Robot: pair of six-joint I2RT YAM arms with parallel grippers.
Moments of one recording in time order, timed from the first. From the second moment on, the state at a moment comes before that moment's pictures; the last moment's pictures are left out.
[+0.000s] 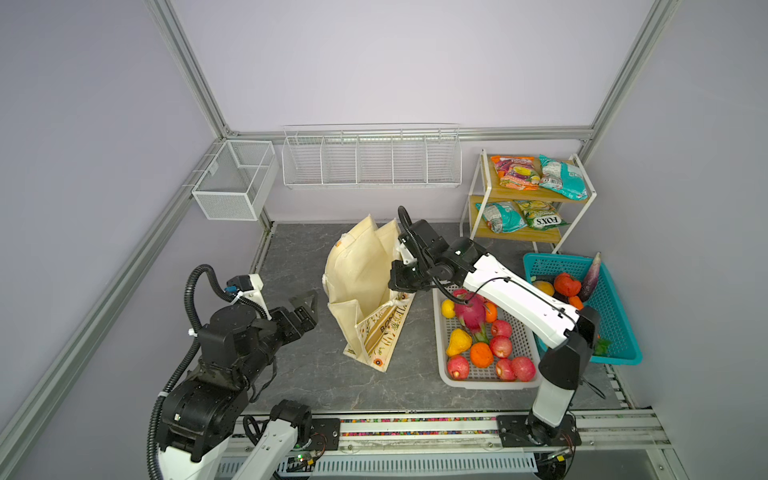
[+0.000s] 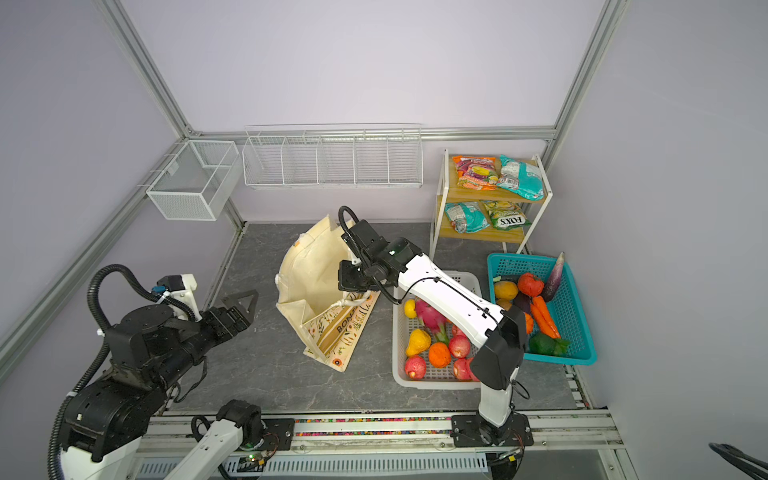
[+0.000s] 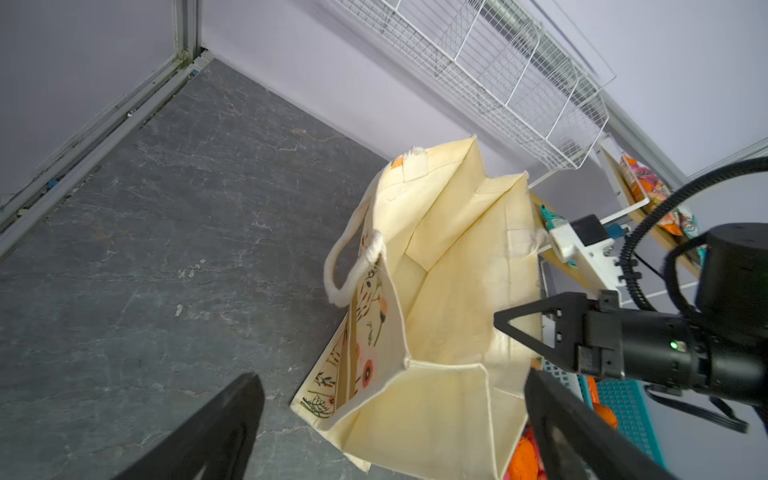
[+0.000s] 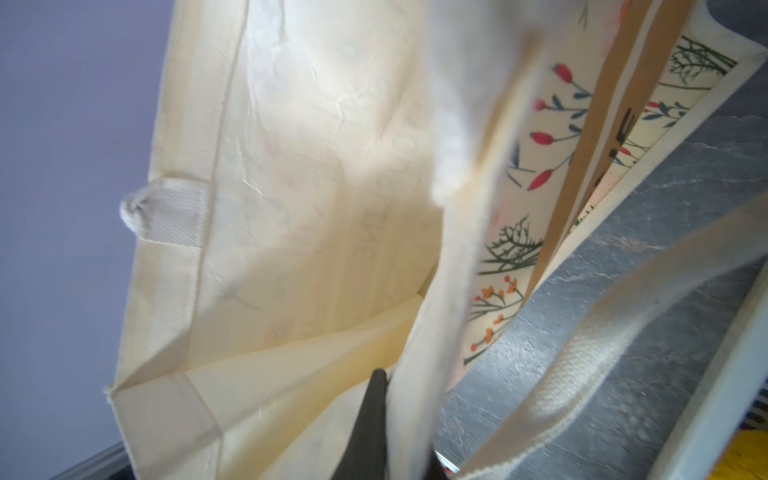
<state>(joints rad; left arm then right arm) -0.32 0.62 1.22 -1.06 -0.03 -0.65 0.86 1.77 1.83 -0.99 -0.20 0.73</state>
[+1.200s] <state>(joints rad) -0.43 1.18 1.14 -0.73 0.30 -0.62 0.87 1.50 1.59 -1.13 -0.05 0.58</state>
